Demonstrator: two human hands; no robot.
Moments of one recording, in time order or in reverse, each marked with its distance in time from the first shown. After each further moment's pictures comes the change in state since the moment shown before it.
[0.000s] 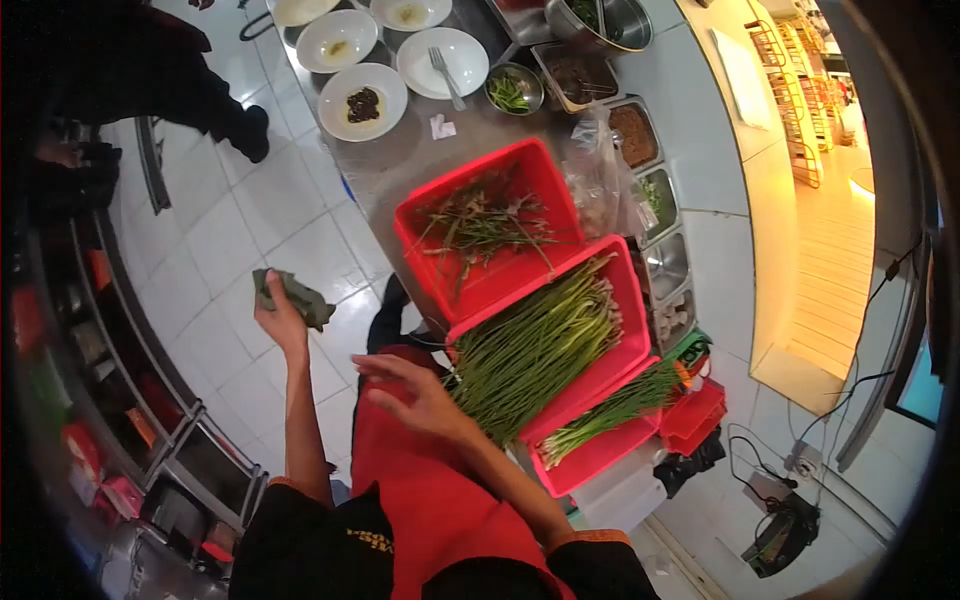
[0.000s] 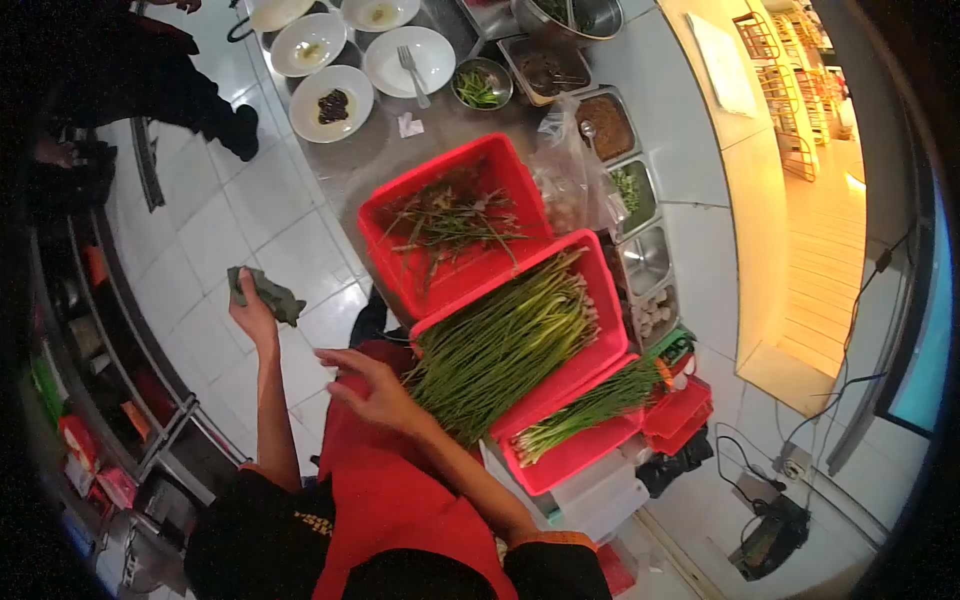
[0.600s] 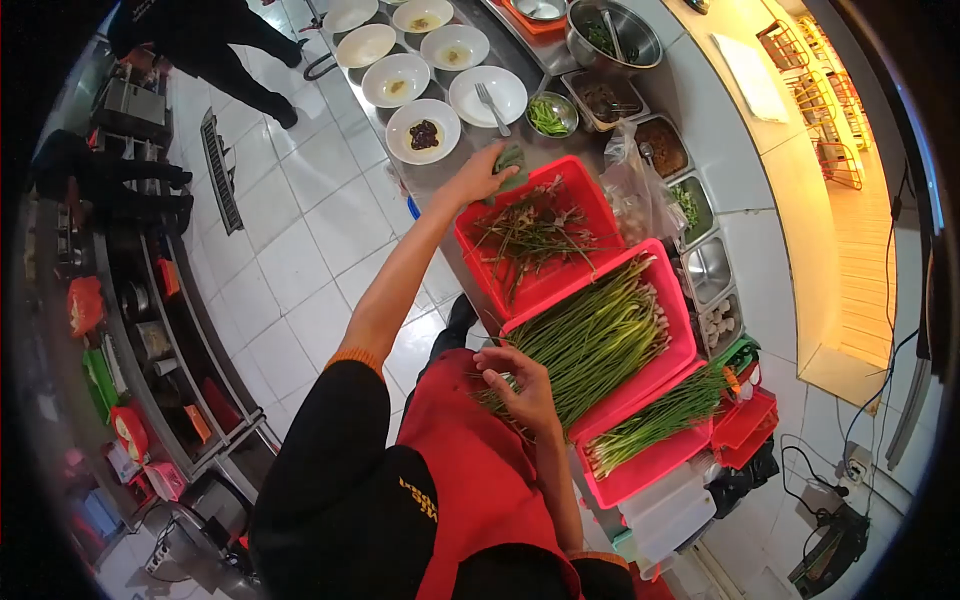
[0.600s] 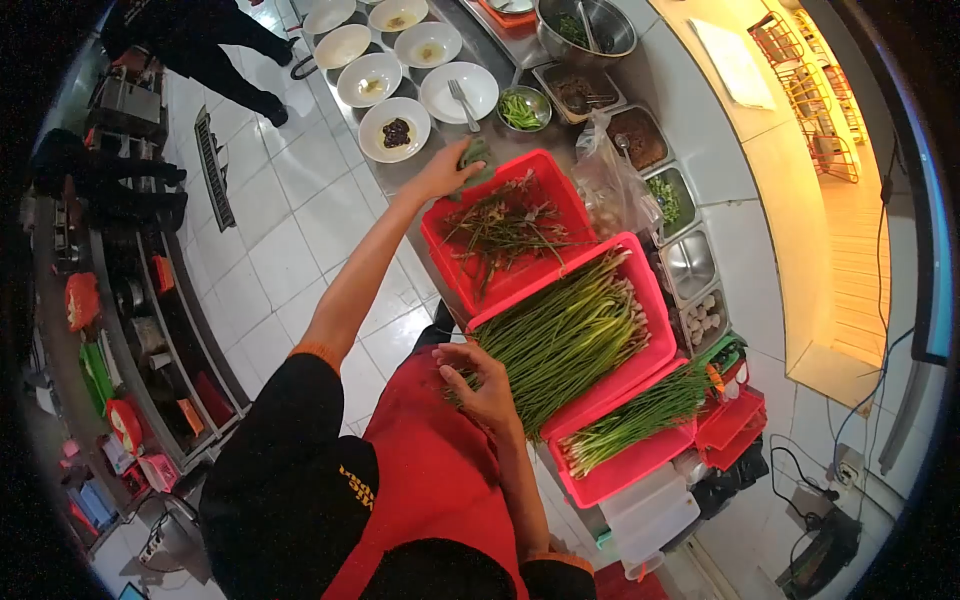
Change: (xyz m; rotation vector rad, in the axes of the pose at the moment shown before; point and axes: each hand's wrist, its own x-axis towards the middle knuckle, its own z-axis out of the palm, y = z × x) left_hand 0.043 0.071 0.272 0.304 -1.127 0.769; right_hand -0.061 -0.004 -0.031 0.053 0.354 -0.096
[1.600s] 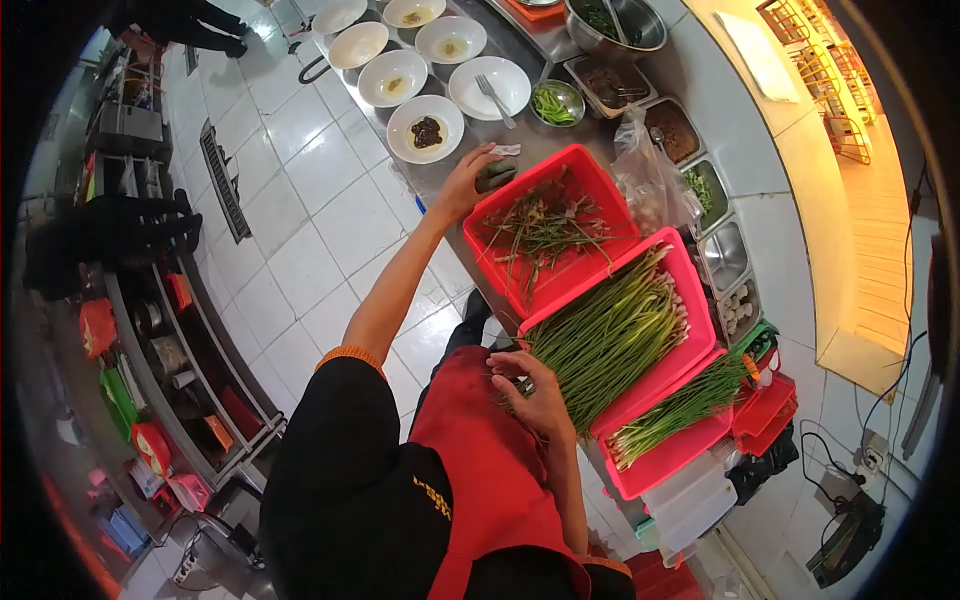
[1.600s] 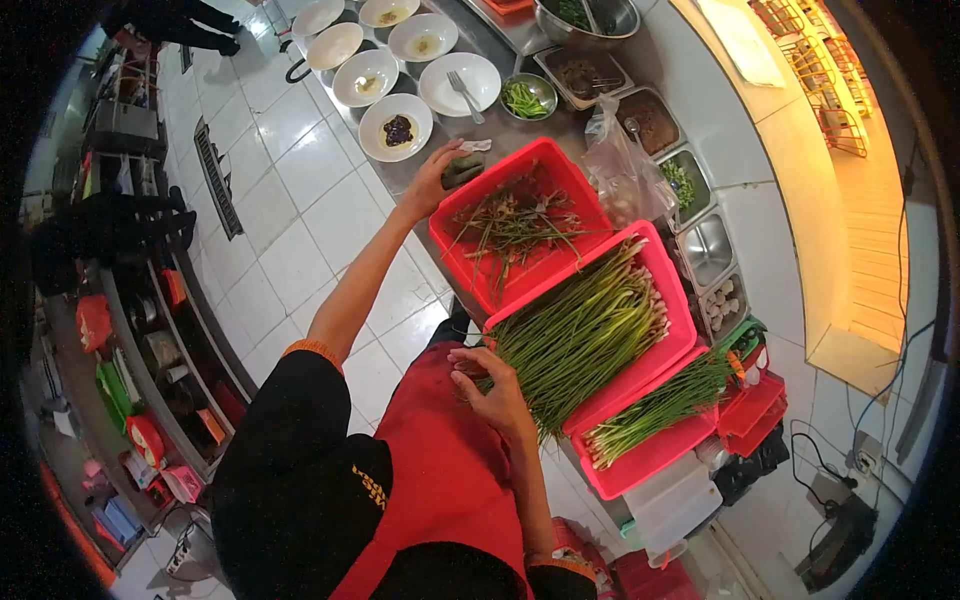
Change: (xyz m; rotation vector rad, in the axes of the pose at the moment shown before) left_hand -0.044 -0.031 -0.006 -0.010 0.114 0.197; right_hand 0.002 -0.004 0.011 -0.224 0.044 0.062
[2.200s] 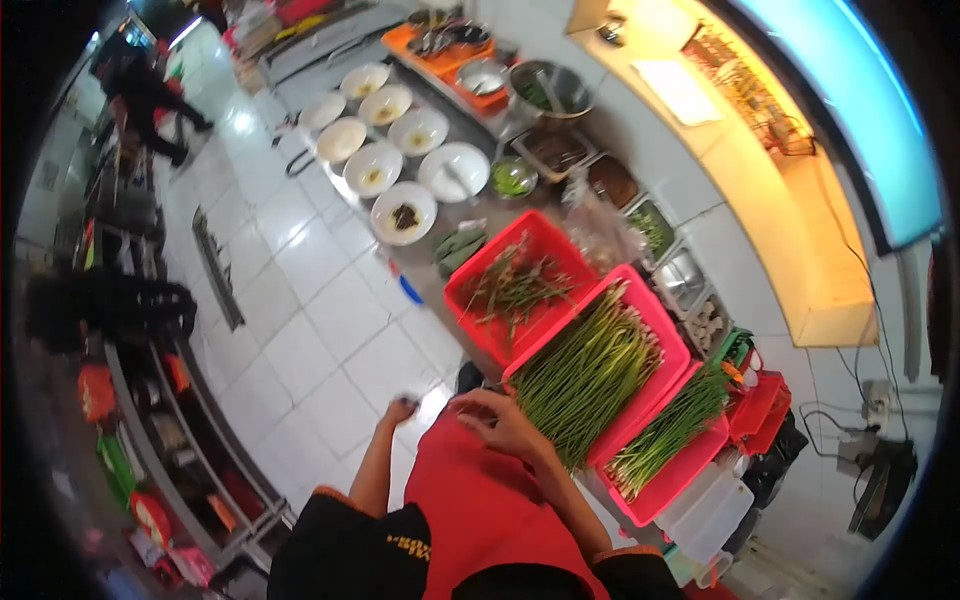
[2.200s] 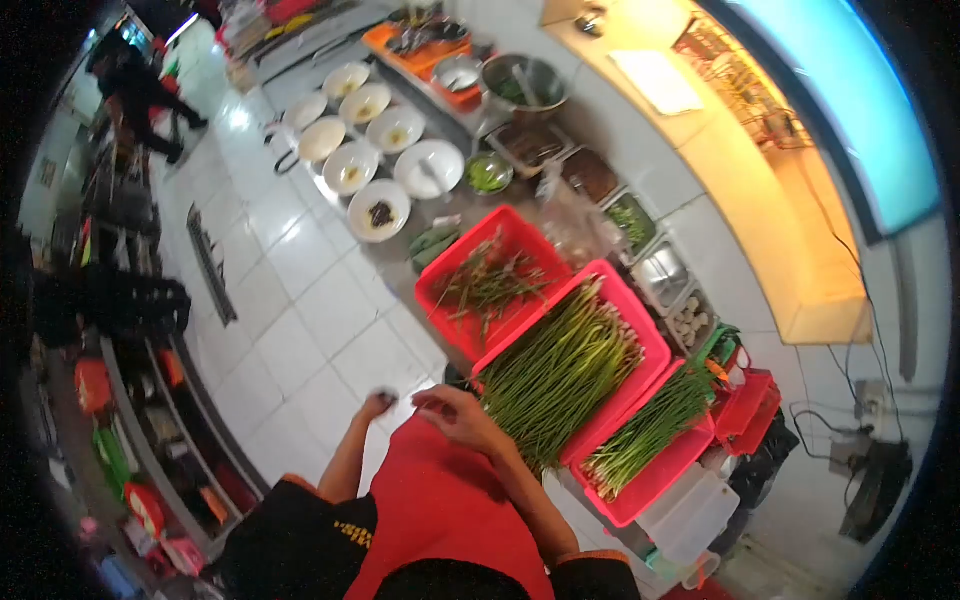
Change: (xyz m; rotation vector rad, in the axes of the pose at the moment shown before) left_hand -0.418 -0.080 0.031 0.283 -0.408 -0.767; right_hand 0.008 -0.017 0.020 -0.069 -0.125 -0.193
